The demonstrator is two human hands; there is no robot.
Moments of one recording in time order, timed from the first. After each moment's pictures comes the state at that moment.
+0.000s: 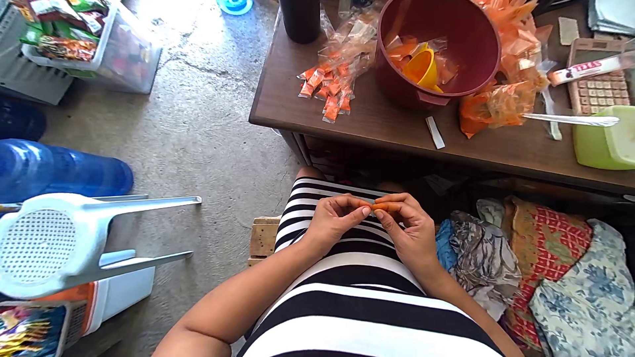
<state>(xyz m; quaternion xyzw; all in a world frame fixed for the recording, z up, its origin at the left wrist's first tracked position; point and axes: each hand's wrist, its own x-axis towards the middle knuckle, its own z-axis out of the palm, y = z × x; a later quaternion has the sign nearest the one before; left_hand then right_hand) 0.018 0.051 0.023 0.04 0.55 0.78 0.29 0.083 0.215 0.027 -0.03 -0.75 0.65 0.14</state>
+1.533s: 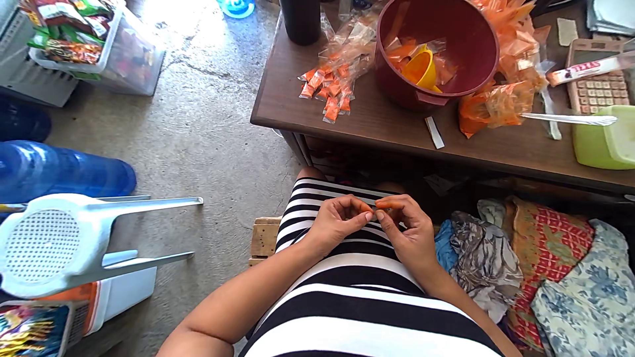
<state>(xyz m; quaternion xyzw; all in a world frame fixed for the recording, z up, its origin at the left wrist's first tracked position) 0.020 0.050 0.023 0.06 0.55 0.77 0.31 0.086 0.217 0.023 -0.02 -0.77 0.62 0.14</state>
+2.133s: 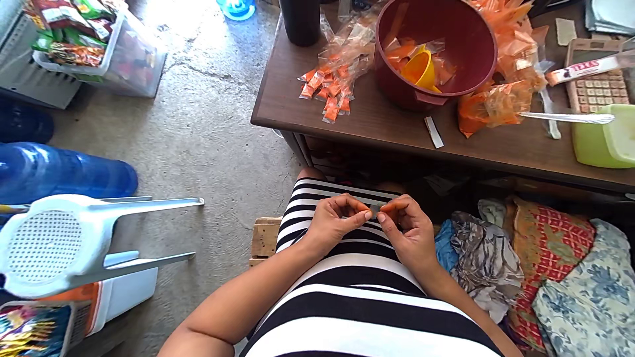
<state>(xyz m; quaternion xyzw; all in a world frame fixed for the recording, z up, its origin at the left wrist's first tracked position) 0.023 0.051 0.022 0.05 0.58 0.77 0.27 0.090 0.216 0.023 -0.02 -0.75 0.65 0.14</state>
